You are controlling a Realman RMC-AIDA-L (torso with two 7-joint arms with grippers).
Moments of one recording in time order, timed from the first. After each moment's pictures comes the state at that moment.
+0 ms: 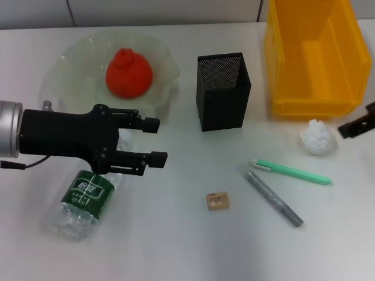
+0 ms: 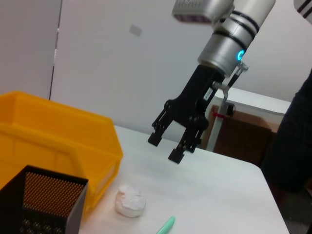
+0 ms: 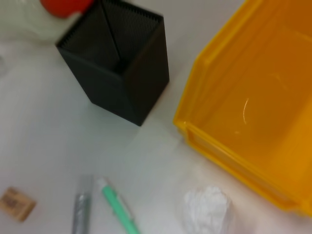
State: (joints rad) left arm -0.52 -2.04 0.86 0.85 1.95 1.80 -1.51; right arm 0.57 2.08 -1.01 -1.53 -2.71 -1.79 2.45
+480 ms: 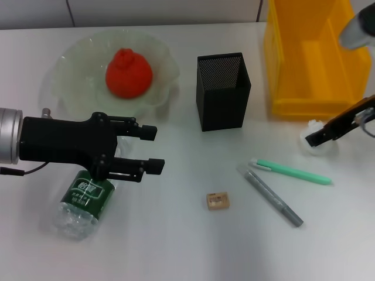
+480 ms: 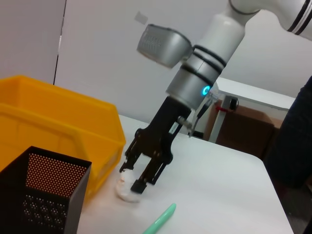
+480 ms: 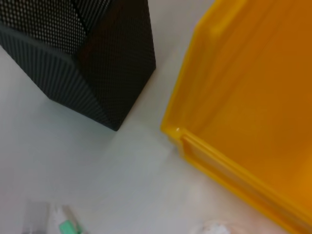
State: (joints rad) left arm -0.52 -2.04 0.85 0.83 1.98 1.80 -1.50; right arm 0.61 2.08 -1.18 -1.14 -2.72 -1.39 2.47
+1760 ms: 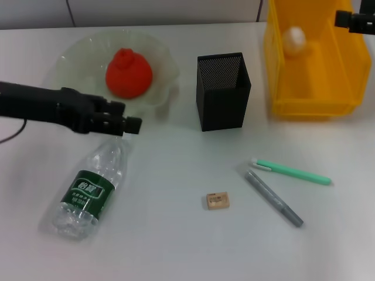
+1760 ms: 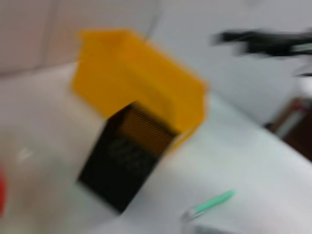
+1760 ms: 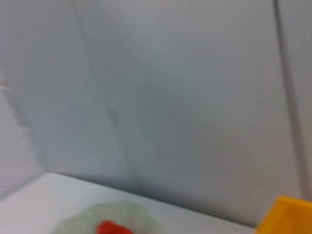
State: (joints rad) left arm -0.54 -2.05 0.83 1.17 2.13 1.80 -2.14; right arm 0.44 2.06 -0.64 -1.22 -1.94 -1.49 1.93
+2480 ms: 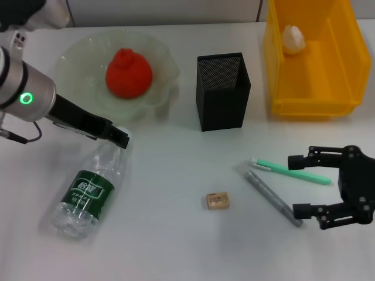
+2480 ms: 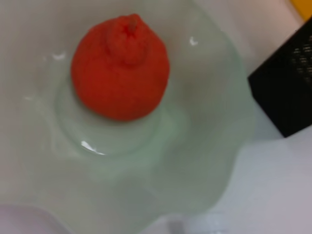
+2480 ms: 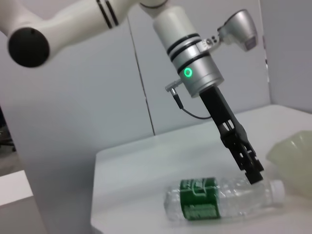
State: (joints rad) left arm -0.60 -2.08 1.26 1.27 2.58 1.53 -2.78; right arm 0.41 2.03 -0.67 -0.74 -2.06 -1.94 1.22
